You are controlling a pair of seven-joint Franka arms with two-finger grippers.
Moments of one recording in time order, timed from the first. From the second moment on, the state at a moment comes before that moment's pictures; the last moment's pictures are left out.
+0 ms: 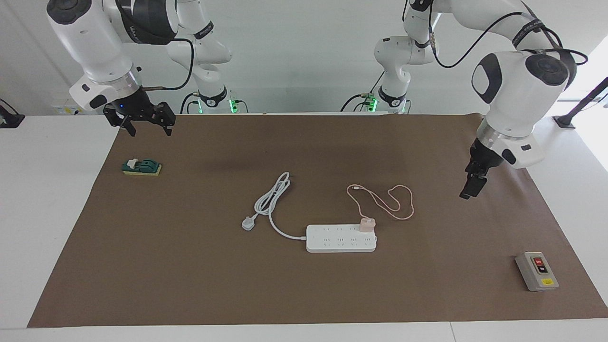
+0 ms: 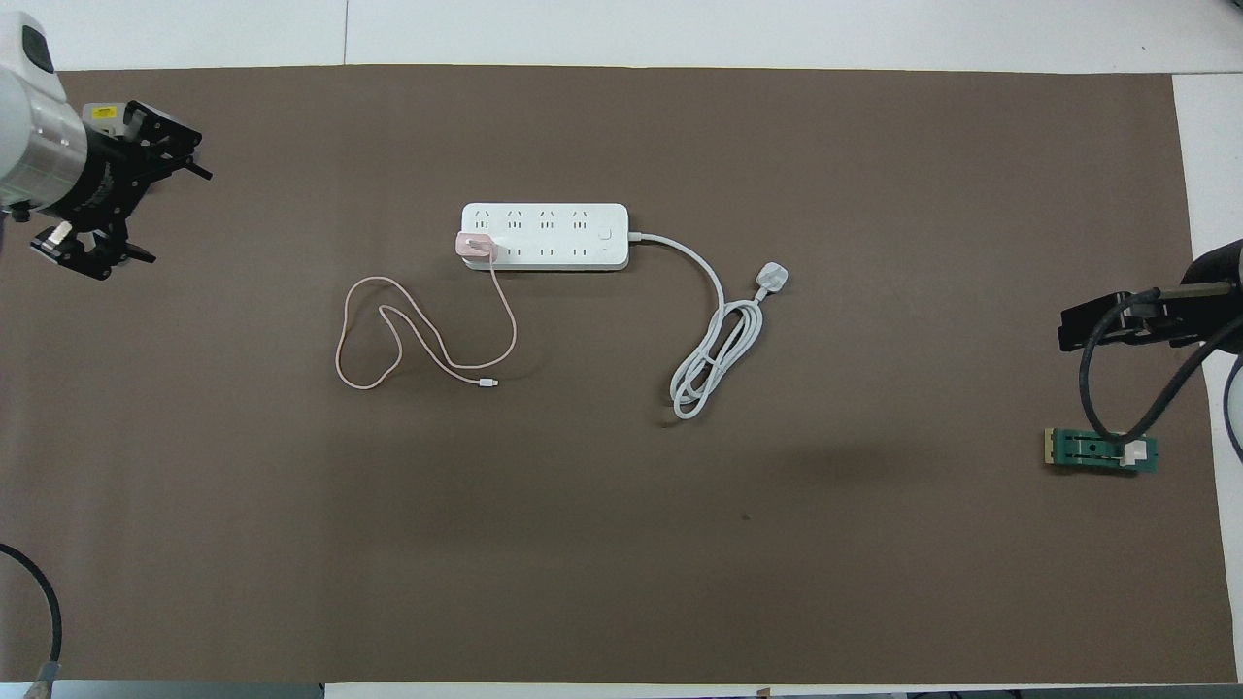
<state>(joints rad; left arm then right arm) -0.01 0.20 -0.06 -1.53 0.05 1.81 -0.96 -0.04 -0.07 0.01 -1.75 -0.02 1.61 -0.03</state>
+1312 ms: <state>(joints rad) 0.10 -0.08 -0.09 -1.65 -0.05 1.52 -0.05 -0.04 -0.07 0.01 -1.75 -0.02 1.61 -0.03</state>
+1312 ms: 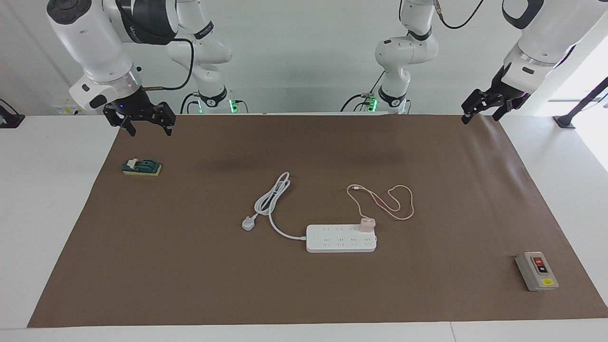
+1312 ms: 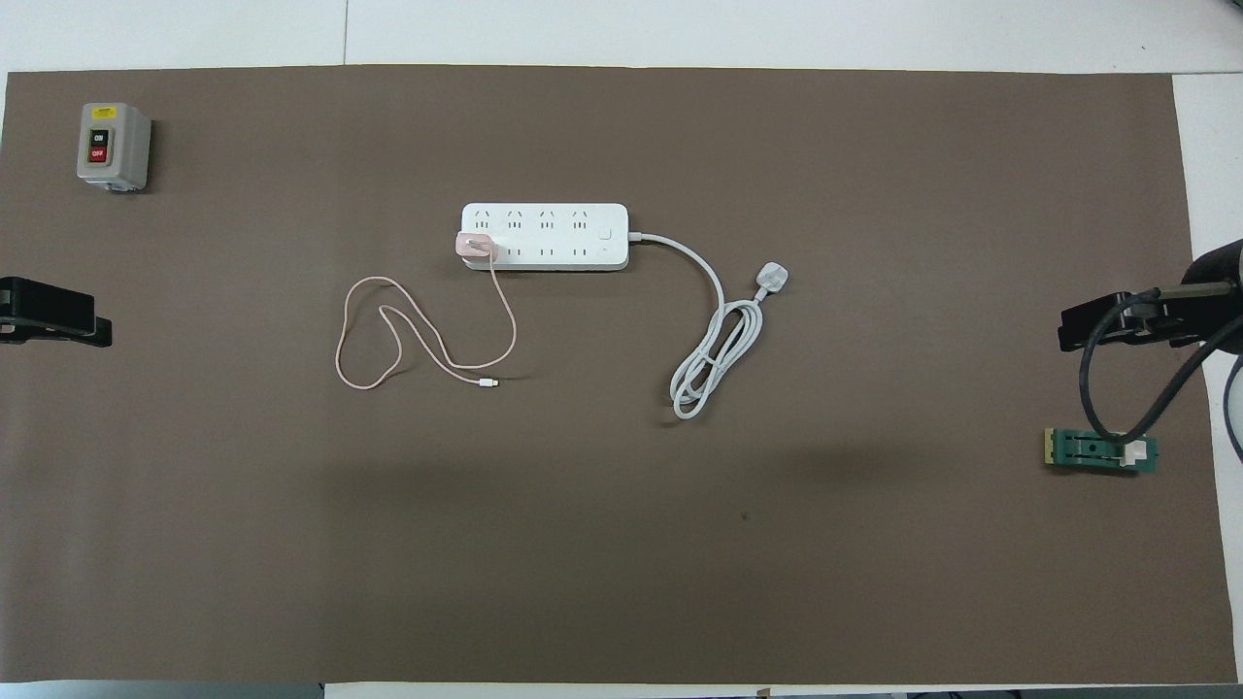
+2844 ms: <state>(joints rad) 0.04 -0.03 -0.09 -1.64 -0.02 1.50 -0.07 -0.06 -0.07 0.01 -1.75 -0.02 1.61 -0.03</state>
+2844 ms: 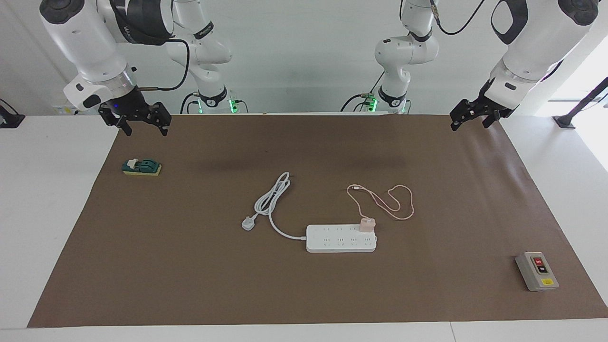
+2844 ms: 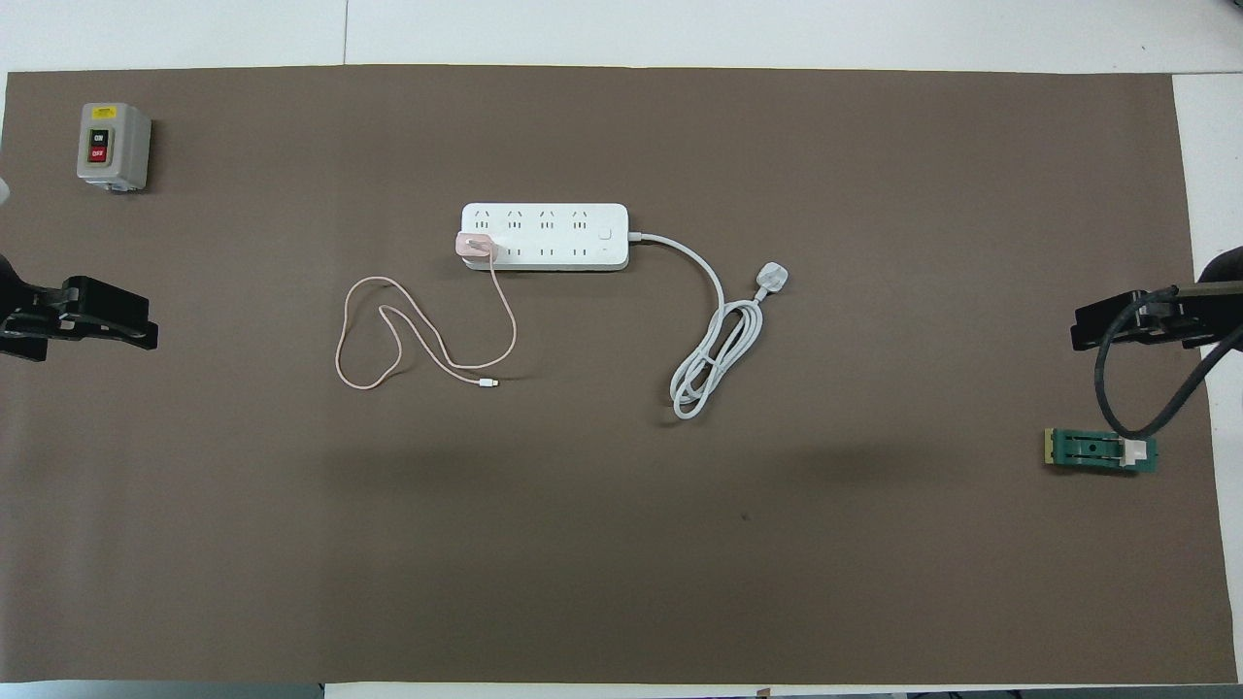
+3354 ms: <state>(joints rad) 0.04 -0.02 -0.09 -1.64 -0.02 1.51 -0.07 -0.06 -0.08 0.01 -1.75 -0.02 1.61 -0.03</state>
